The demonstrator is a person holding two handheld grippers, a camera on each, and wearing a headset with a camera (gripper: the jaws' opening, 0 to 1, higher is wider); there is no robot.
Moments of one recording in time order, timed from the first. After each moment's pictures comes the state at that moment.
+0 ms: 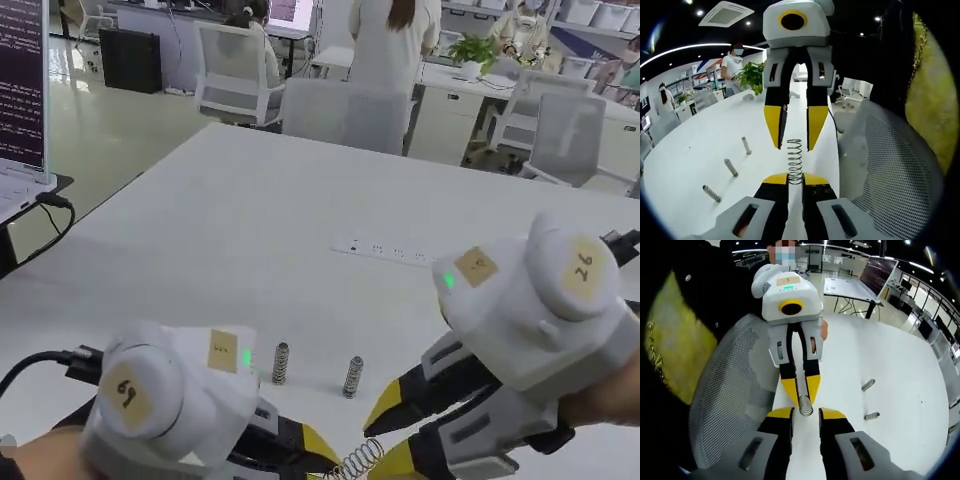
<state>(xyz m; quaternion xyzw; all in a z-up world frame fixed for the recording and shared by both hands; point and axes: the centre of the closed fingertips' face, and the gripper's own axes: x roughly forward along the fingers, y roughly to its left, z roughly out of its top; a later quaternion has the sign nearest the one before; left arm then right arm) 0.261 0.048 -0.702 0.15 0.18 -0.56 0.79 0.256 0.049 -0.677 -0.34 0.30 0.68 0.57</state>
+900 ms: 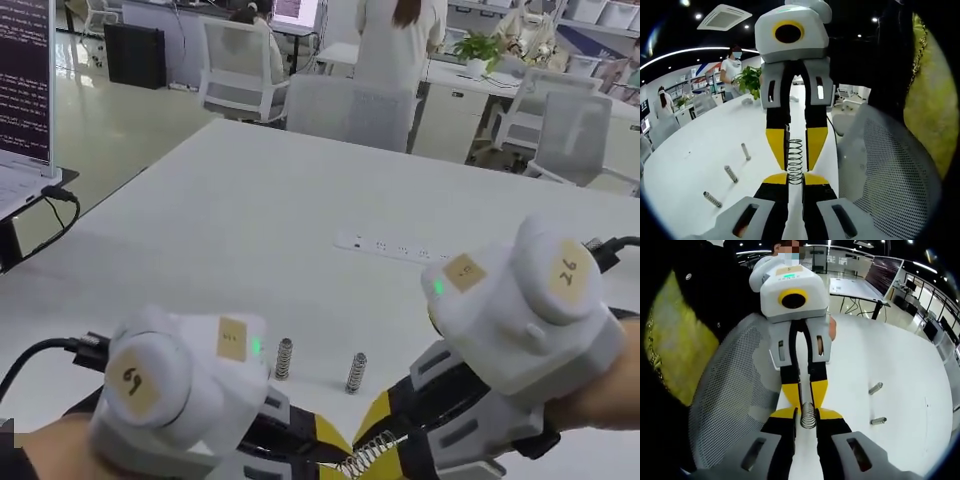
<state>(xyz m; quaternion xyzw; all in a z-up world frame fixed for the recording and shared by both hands) 0.260 0.040 -0.691 0.15 0.17 -0.56 0.79 0.247 0.059 -0.685 -0.34 0.30 0.70 0.55</state>
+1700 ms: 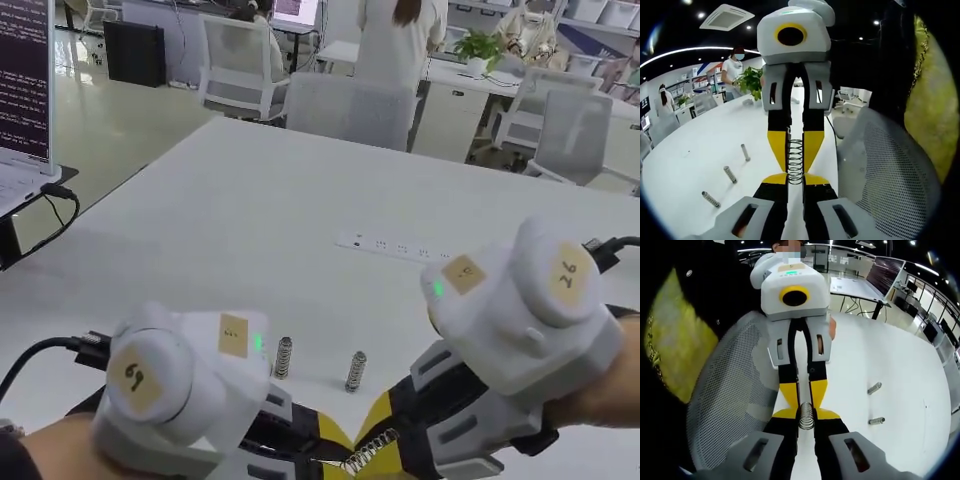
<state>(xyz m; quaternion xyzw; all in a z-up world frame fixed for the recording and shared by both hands) 0.262 0.039 -0.690 0.13 0.17 -0.56 0.80 0.250 0.058 -0.686 -0.35 0.30 0.70 0.55</state>
